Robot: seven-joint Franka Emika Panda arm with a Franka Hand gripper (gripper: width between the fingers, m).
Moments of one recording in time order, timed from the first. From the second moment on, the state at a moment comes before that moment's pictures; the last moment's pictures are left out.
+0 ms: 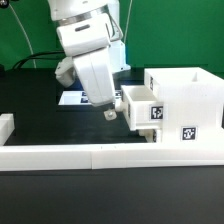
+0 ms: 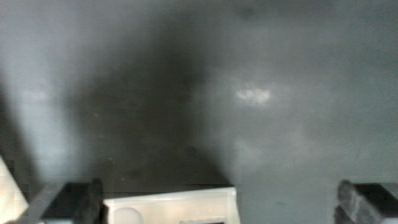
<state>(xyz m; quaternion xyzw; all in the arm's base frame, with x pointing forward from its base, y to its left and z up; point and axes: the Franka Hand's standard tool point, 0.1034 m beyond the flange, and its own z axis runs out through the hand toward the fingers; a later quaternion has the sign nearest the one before) 0.547 -0.020 0.049 -0.71 -0.69 -0.08 0.11</state>
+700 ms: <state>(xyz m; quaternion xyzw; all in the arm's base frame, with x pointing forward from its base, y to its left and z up) 0.548 0.028 0.047 -0.73 -0.66 -0.08 0.12</state>
